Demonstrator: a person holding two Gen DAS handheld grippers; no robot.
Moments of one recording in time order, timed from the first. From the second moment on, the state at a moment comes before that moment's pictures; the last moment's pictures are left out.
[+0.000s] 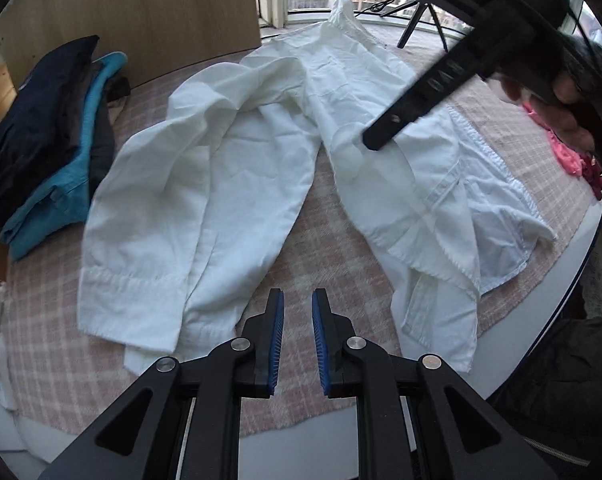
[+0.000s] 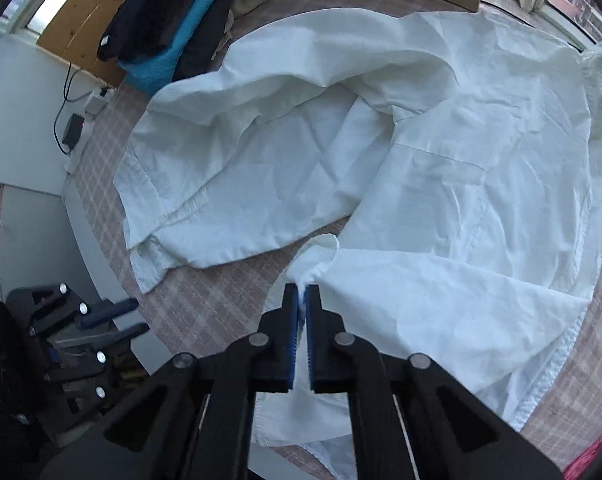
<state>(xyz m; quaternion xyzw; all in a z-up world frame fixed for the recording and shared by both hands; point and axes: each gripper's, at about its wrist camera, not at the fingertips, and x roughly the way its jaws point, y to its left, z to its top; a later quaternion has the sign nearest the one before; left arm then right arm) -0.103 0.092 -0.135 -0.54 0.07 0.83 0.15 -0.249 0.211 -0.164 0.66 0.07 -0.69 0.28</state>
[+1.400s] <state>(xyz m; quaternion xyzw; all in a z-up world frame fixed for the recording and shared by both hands) -0.076 0.253 -0.190 -0.60 0.16 0.74 0.26 -0.095 0.478 -0.179 0.56 0.16 -0.78 0.22</state>
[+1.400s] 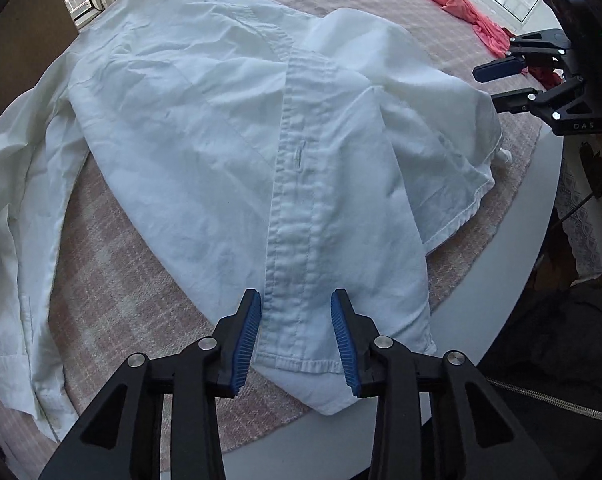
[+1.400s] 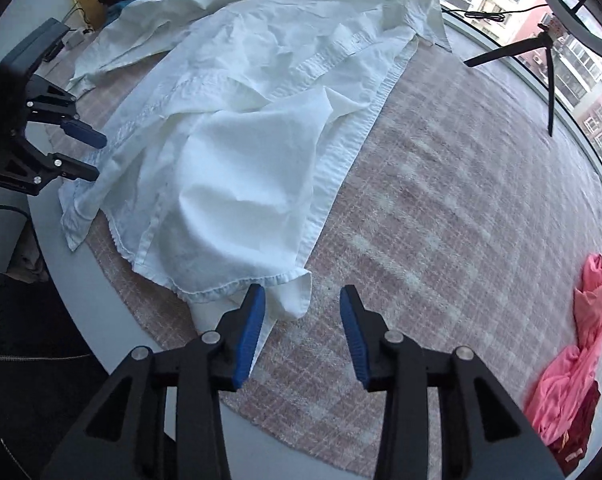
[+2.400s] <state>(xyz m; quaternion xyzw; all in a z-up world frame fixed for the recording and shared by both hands) -0.050 0.266 -0.183 -0.60 0.20 0.74 0.24 -0.054 0.517 -0.170 0.54 0.09 -0.80 0.25</state>
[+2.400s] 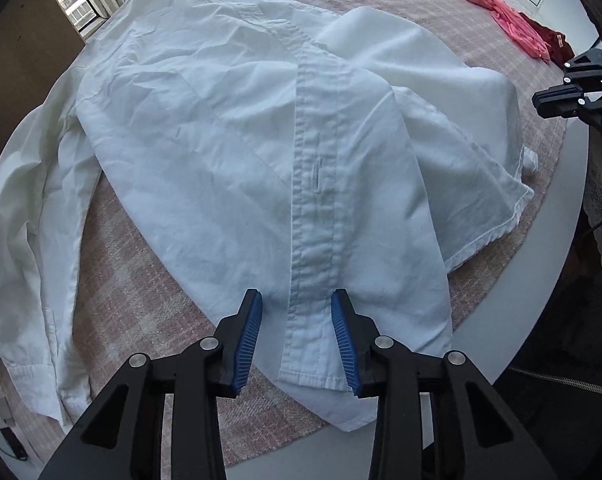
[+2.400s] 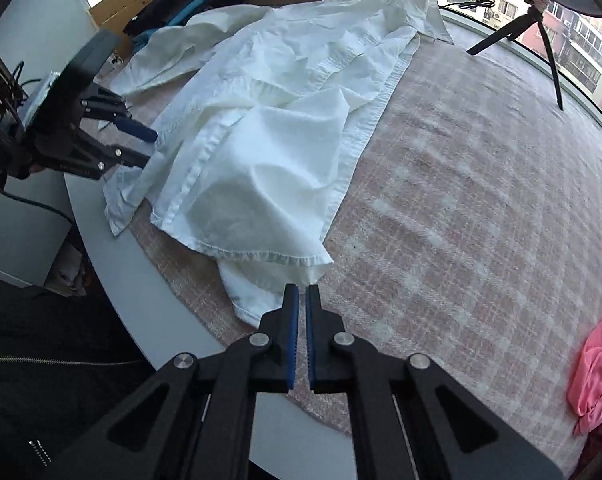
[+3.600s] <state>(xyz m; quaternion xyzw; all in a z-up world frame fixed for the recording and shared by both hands) -0.087 0.209 -0.189 -0.66 0.03 0.73 0.20 -0.065 0.494 -0.191 0.54 0.10 -0.80 0.25</state>
